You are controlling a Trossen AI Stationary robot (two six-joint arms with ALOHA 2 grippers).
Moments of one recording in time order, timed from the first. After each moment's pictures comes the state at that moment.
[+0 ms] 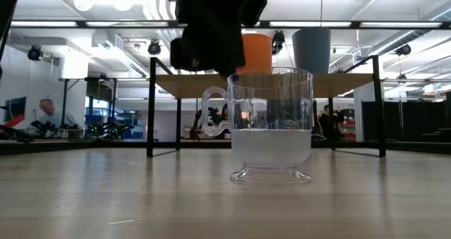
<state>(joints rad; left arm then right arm) -0.21 1.91 1.55 -0.68 0.17 -0.68 0.77 1.27 1.45 -0.94 0.45 0.52</state>
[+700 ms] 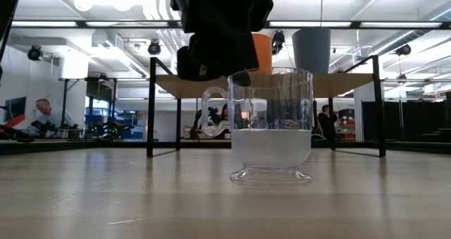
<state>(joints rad) -0.22 1.91 1.50 -0.54 0.21 -0.68 0.77 1.27 1.45 -0.92 0.48 0.52</state>
